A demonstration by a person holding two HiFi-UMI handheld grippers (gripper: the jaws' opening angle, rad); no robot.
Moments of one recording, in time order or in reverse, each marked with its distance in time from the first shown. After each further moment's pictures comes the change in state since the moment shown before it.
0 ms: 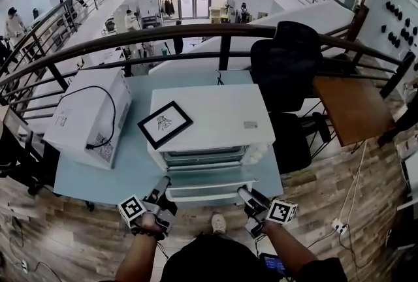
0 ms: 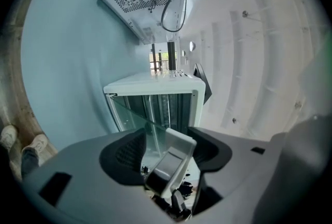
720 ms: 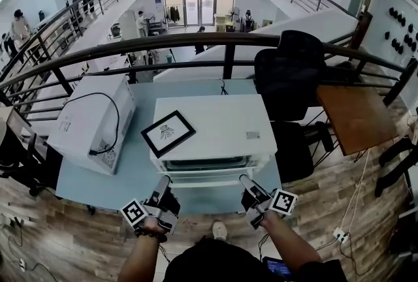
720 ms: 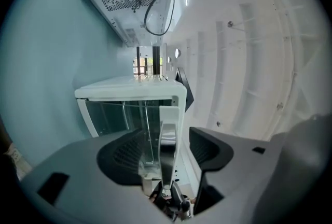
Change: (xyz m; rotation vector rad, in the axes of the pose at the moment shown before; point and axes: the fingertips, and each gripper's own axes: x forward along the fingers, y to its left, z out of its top) left arm 0.020 -0.043 0.011 0.027 -0.071 -0.188; right arm 0.044 0.035 0.067 0.112 -0.089 0.145
